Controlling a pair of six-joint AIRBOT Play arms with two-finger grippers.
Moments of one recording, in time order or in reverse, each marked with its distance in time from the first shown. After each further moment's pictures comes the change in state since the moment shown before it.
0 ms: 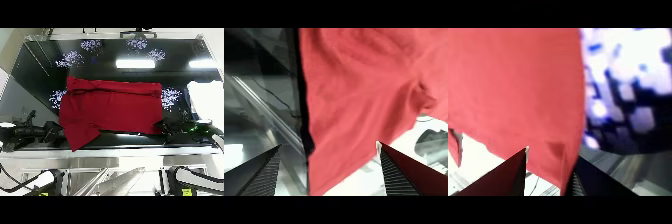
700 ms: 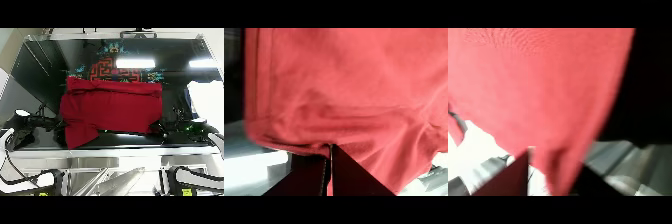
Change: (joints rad) left arm -0.241 -0.142 0.144 -0.004 0.148 -0.005; right arm 0.063 -0.020 -0.001 0.053 0.010 -0.038
